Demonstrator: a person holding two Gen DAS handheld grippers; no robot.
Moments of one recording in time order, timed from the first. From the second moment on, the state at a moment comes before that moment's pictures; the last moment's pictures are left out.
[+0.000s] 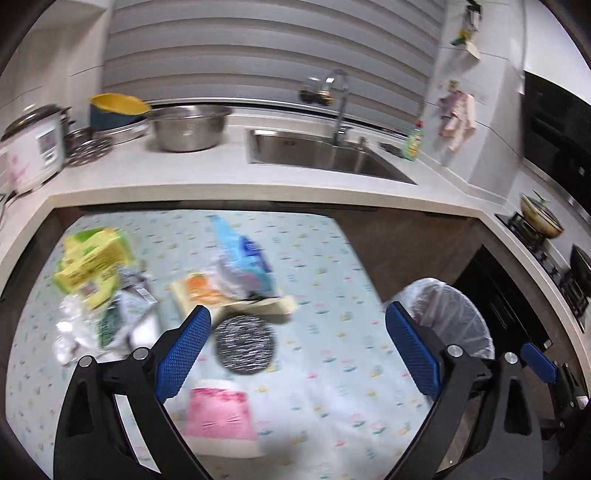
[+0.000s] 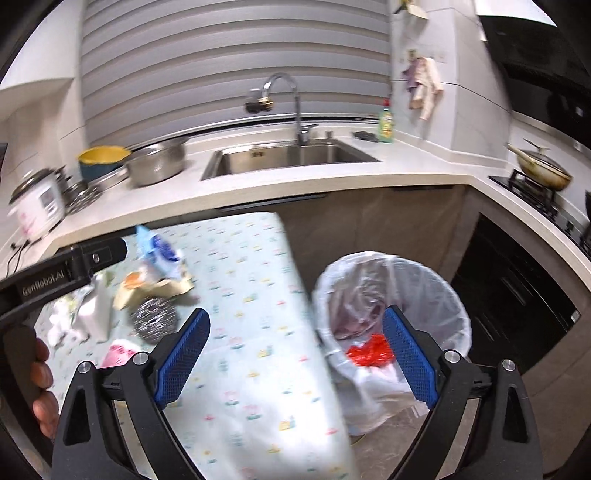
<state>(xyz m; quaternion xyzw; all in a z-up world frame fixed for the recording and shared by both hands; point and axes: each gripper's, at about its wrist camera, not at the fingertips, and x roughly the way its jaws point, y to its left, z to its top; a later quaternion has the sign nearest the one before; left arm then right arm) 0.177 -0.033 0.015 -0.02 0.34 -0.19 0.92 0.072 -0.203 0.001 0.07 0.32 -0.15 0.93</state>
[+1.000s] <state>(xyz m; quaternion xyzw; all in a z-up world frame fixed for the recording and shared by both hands) 0.208 0.205 -0.053 -0.03 0.39 -0.02 0.92 0.143 -0.014 -0.082 0.01 0.42 -0.06 0.90</state>
